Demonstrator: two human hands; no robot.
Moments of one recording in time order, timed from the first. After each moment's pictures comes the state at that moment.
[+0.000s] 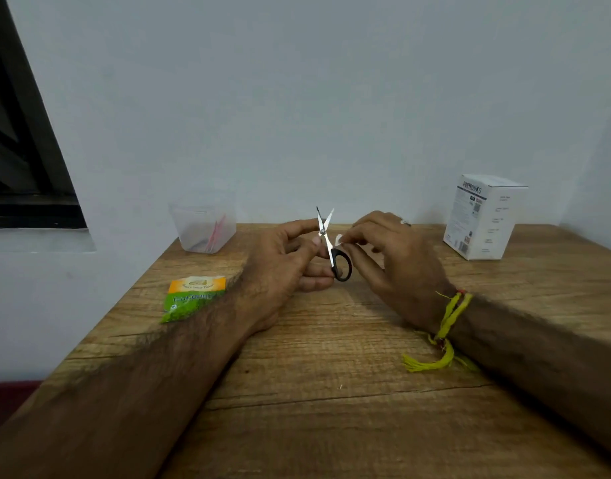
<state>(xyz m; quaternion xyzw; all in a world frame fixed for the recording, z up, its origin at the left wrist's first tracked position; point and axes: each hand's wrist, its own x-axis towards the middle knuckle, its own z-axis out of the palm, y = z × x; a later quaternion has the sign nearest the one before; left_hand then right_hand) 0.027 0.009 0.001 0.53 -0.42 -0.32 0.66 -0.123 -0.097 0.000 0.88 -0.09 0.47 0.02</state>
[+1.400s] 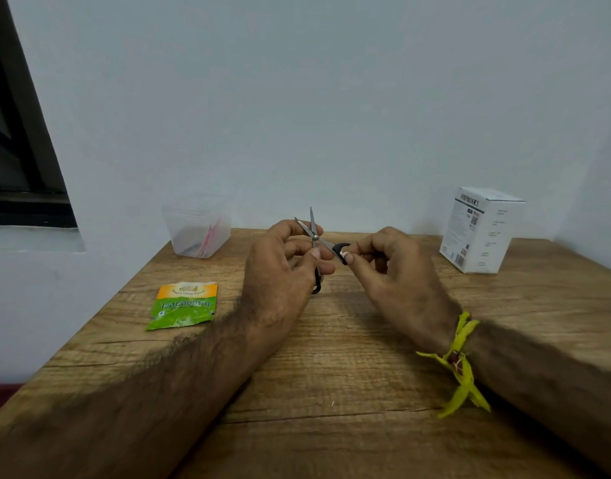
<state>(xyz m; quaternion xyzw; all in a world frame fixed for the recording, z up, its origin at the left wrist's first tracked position) 0.008 0.013 0.002 0.55 -0.44 -0.16 0.69 -0.123 -0.082 0.004 0.83 -0.25 0.46 -0.19</state>
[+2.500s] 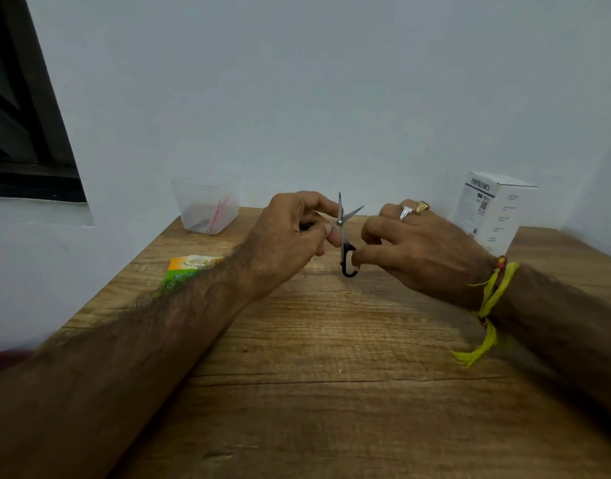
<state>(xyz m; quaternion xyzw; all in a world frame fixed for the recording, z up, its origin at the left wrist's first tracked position) 0.032 0.019 0.020 0.59 -0.58 -0.13 0.54 -0.147 -0.116 0.031 0.92 0.06 0.24 0.30</state>
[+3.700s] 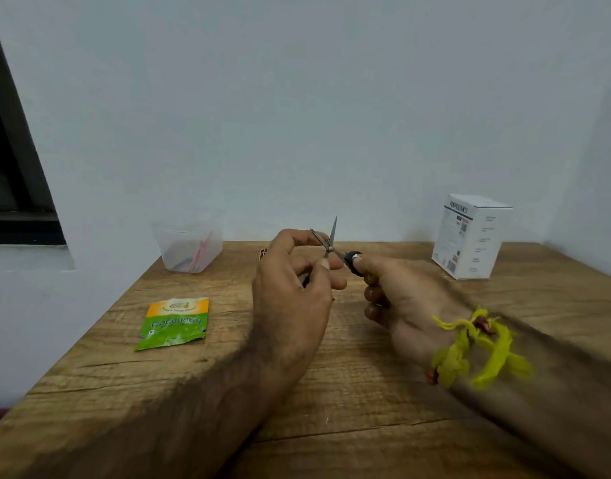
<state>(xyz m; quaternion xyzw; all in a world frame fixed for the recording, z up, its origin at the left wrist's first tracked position) -0.025 0.021 0.010 0.55 -0.43 -0.11 0.71 -0.114 -0.062 0.022 0.50 -0.44 0.46 -0.60</state>
